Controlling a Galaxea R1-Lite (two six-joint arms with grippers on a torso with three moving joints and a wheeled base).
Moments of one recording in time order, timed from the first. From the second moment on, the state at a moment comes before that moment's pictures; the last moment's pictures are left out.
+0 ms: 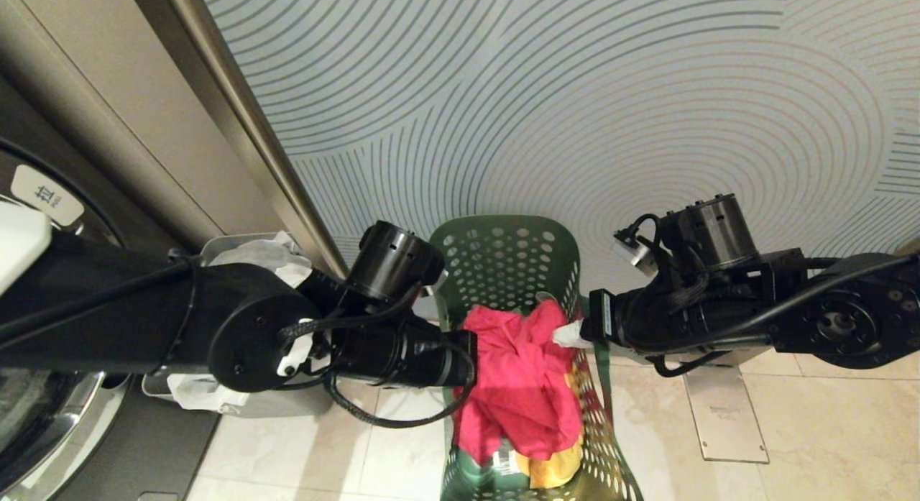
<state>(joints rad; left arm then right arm) -0.77 1.85 -1.18 0.08 -0.09 -0.52 0.47 1.77 -1.07 -0.09 0.39 0.60</state>
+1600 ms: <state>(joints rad) -0.84 1.83 -1.16 0.09 -0.09 -0.51 0.47 1.75 -1.06 -0.08 0.36 0.60</state>
